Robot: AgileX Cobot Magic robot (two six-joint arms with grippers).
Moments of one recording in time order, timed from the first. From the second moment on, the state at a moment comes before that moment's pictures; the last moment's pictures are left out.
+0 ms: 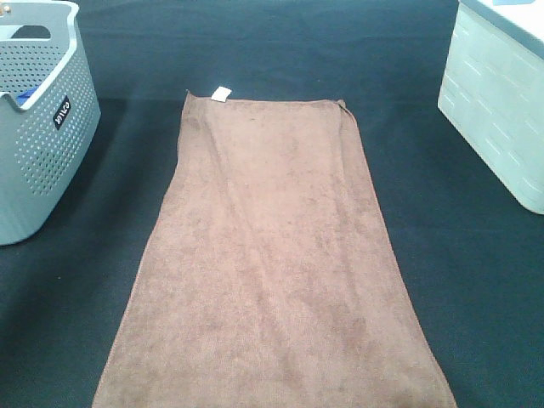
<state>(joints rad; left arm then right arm) -0.13 2.40 -2.78 0.04 1.21 0.00 0.19 2.05 -2.29 -0.03 1.20 0.00</state>
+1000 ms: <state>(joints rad) 0.01 1.08 -1.17 -0.06 1.12 -0.03 0.19 0.96 -1.05 -0.04 1.21 0.17</state>
